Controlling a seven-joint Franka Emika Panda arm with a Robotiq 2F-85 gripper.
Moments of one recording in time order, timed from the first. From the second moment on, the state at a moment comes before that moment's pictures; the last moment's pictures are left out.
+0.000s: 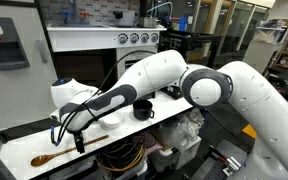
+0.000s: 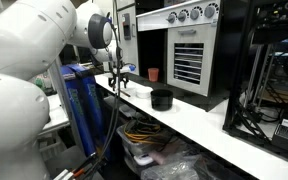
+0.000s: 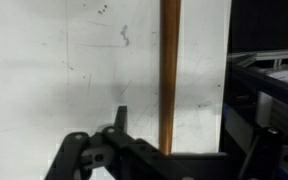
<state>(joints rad) 0.49 0.92 0.29 -1.19 -0.27 2.08 -0.62</state>
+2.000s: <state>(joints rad) 0.48 0.92 0.29 -1.20 -0.27 2.08 -0.62</state>
